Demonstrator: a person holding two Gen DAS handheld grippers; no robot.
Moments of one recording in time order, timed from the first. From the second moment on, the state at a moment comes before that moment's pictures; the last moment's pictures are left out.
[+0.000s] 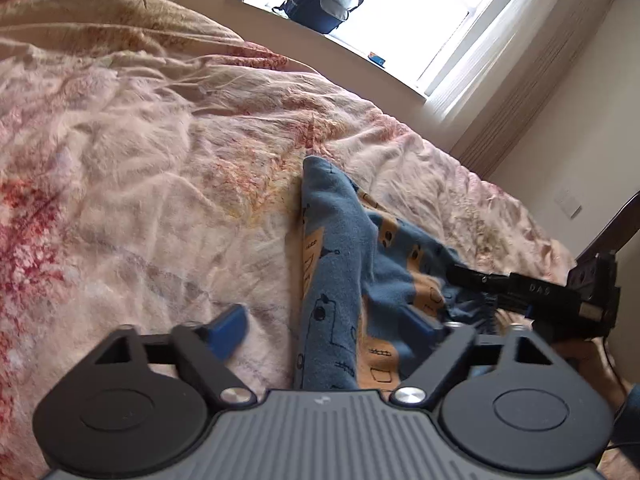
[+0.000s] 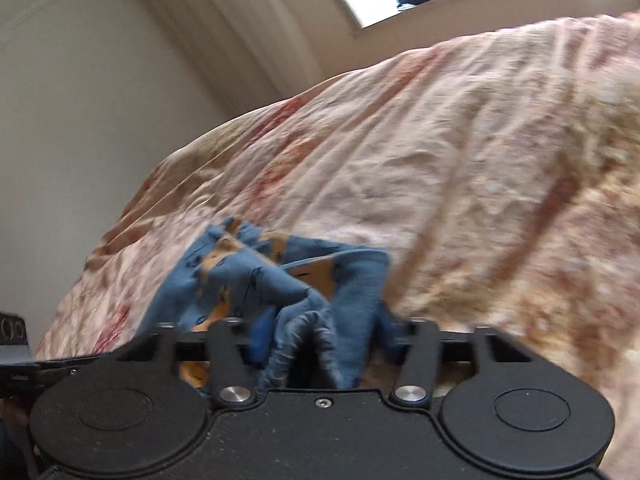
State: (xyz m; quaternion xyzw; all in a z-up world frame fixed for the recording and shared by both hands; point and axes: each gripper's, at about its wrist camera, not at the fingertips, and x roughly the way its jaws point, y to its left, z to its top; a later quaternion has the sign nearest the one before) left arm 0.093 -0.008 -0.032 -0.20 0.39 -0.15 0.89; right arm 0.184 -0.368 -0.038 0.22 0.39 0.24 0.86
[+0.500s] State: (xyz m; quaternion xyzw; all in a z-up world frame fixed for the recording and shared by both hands) left arm 0.080 0.000 0.000 -0.22 0.38 -0.13 0.89; right arm 0.135 -0.275 0.034 -0.06 0.32 0.19 0.93
